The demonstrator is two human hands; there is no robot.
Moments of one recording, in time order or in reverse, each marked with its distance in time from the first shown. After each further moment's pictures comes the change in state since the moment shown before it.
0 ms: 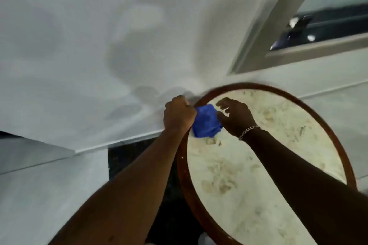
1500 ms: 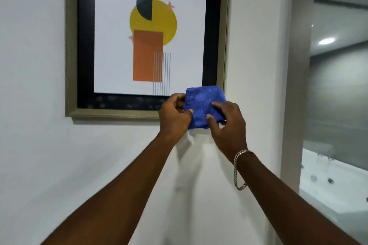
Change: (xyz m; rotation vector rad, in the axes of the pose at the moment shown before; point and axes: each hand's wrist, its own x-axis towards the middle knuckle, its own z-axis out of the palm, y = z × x) left_hand -0.102 0.376 -0.512 -0.713 0.609 0.982; right_hand 0.013 -0.463 -0.424 0.426 0.987 -0.907
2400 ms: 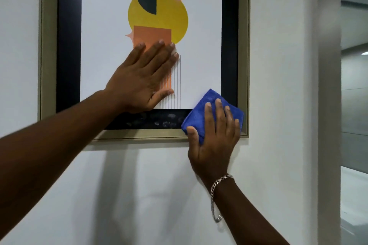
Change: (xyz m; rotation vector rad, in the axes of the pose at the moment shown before) left_hand 0.161 -0.001 -0.109 1.516 -0.114 1.157; right_hand 0.005 0.003 0.124 -0.429 0.305 -0.173
